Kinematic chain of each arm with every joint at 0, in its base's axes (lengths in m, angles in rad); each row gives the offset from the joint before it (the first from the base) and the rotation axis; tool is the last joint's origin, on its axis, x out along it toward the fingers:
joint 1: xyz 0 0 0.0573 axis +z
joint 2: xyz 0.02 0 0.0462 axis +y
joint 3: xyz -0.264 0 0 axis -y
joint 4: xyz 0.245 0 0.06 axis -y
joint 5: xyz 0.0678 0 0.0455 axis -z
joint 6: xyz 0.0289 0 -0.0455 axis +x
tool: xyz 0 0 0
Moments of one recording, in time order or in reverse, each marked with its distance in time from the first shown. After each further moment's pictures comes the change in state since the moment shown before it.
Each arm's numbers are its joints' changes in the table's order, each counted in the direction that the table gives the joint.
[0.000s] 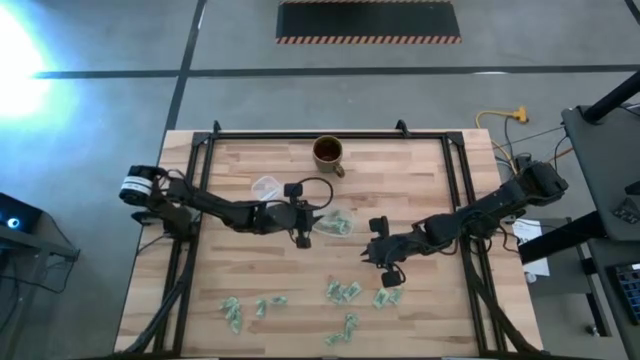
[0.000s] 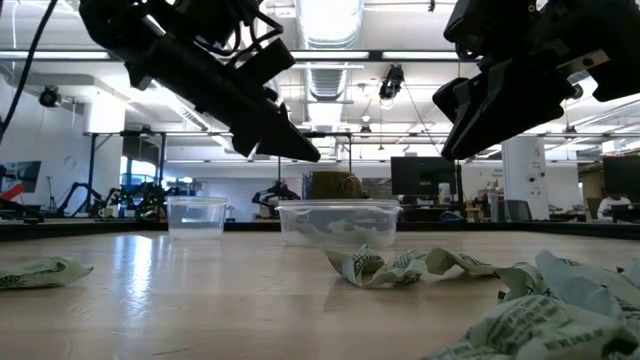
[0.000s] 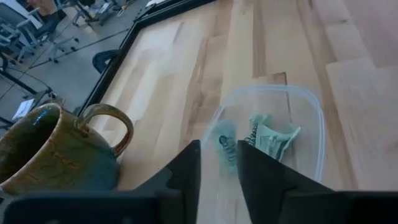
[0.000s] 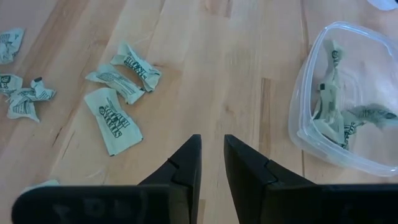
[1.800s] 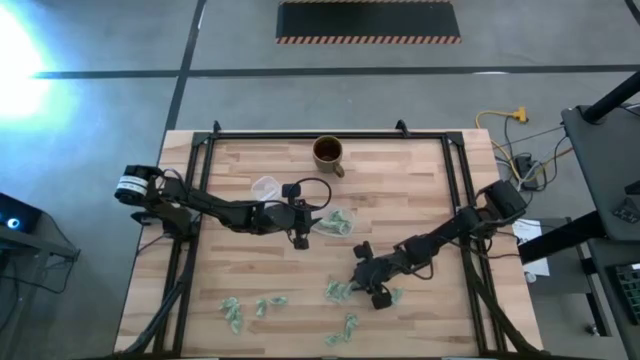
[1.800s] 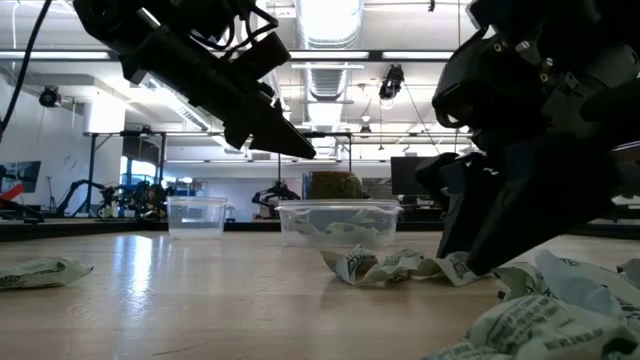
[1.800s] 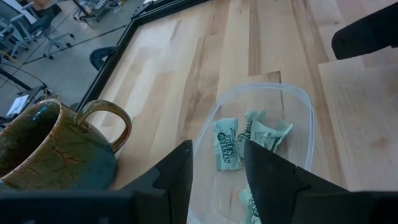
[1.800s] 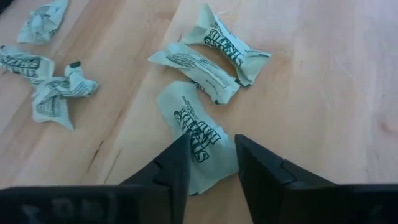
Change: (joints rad) left arm -0.009 -0.034 -0.002 -0.052 0.002 -0.027; right arm 0.063 0.392 0.001 0.410 -0.144 0.058
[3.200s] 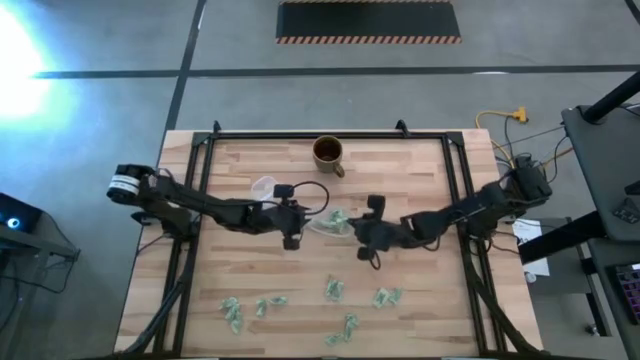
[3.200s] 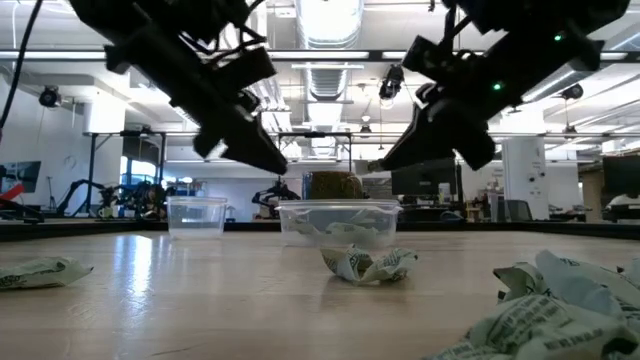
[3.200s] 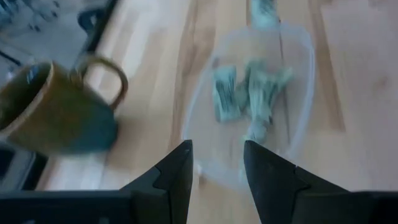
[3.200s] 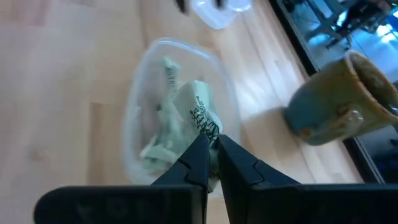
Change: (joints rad) left arm -0.011 -0.071 0.001 -0.260 -0.012 -0.059; right arm -0.176 -0.256 0.000 -0.193 0.600 -0.208
